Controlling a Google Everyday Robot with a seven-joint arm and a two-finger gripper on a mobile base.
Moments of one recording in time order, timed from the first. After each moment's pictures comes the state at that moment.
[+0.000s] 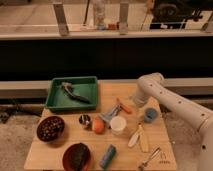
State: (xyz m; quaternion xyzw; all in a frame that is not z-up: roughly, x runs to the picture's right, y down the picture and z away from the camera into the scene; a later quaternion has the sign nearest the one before) arm 0.185 0.106 0.889 -0.26 -0.14 -0.19 0.93
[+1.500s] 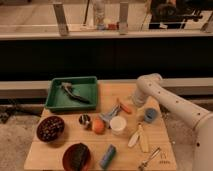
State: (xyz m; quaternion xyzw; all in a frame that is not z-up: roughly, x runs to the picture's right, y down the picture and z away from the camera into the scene) arm 0.198 0.109 0.882 -0.27 -0.15 -0.20 0.93
